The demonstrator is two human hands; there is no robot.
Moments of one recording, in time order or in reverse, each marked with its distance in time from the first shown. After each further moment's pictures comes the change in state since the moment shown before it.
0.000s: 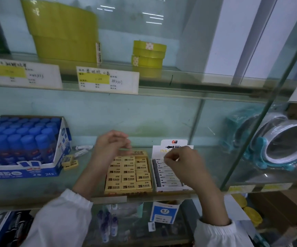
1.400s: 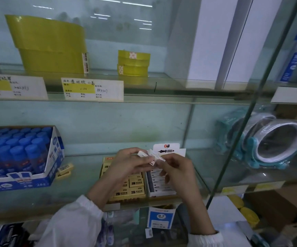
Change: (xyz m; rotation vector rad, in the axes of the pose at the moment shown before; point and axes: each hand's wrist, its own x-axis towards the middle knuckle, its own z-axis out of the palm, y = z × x) left_hand -0.023 0.006 0.059 -0.145 -0.309 -0.238; right_hand -0.004 0.027 0.029 0.725 0.174 0.034
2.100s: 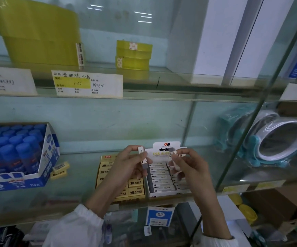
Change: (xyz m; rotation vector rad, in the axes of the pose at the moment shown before) left_hand 0.008 -0.019 -0.003 0.054 0.012 0.084; right_hand 0.001 0.004 -0.026 0.084 0.081 0.097
